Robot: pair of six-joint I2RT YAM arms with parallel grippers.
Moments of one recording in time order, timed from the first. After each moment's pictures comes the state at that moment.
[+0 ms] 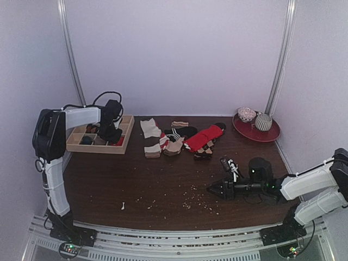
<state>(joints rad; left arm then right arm) -0.30 2.04 1.57 -0.70 -0.31 0.01 0.75 1.30 0.26 0.63 -0.46 0.46</state>
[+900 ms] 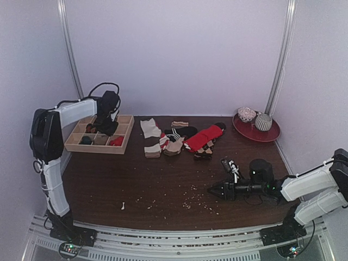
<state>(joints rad) -0.29 2.01 1.69 -0.83 -0.40 0.06 0.75 1.30 0.24 0.66 -0.46 0.48</state>
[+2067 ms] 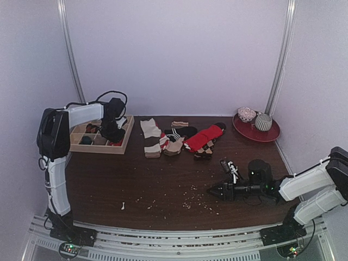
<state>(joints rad) -0.31 2.10 1.69 -0.85 -0.23 0.09 0.75 1.34 0.24 0.68 -0.46 0.49</state>
